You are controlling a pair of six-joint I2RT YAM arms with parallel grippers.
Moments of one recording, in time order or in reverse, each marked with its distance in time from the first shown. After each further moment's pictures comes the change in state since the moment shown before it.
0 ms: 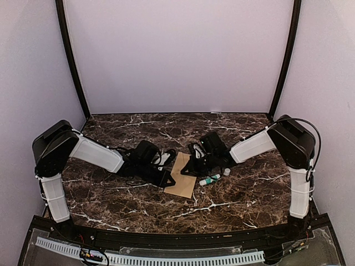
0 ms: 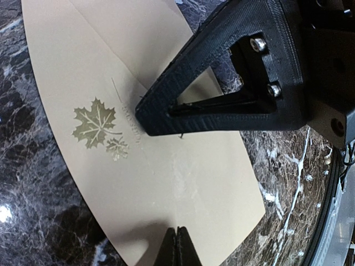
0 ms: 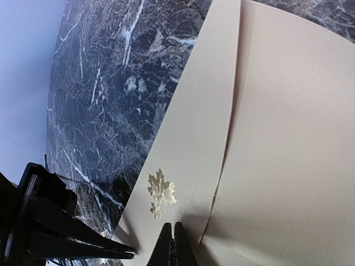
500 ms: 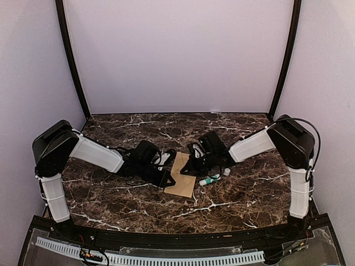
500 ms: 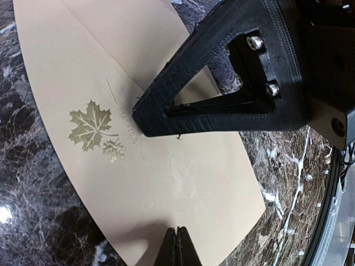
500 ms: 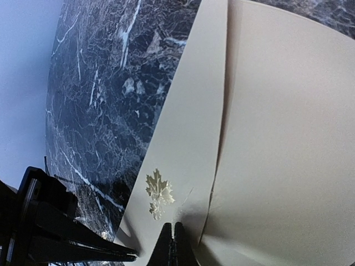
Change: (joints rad) left arm 0.000 0.000 0.000 0.000 0.003 0.004; right arm -0.001 0.000 0.015 -0.025 0.019 0.011
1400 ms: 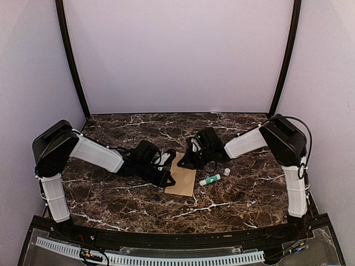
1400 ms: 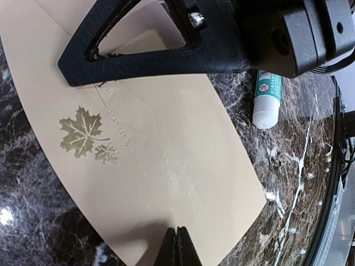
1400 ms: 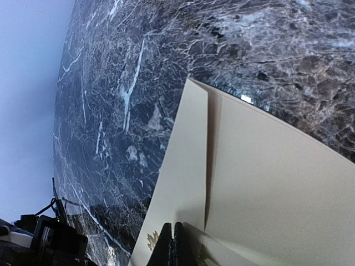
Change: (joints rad) left arm 0.000 0.001 0.000 0.001 0.003 0.013; right arm -0.038 0.108 0.130 0.041 -0.001 0.031
